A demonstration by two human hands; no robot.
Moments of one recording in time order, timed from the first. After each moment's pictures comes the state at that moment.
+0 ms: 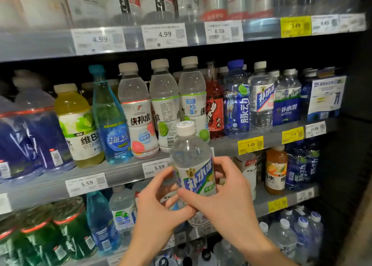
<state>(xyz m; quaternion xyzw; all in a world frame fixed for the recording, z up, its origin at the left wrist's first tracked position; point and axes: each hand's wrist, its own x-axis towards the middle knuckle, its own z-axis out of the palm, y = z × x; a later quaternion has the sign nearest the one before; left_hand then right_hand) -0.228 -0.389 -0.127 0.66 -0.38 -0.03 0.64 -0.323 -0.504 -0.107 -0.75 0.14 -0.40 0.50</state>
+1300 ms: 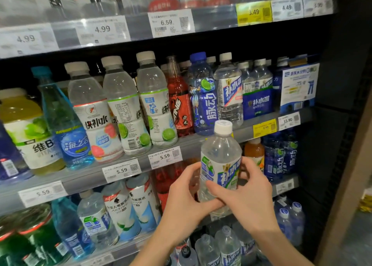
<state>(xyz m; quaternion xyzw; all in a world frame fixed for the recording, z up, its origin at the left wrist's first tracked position) -0.273 -0.499 -0.135 0.70 -0.46 -0.08 0.54 -0.373 -0.609 -0.139 -0.70 0.23 -0.43 0.52</state>
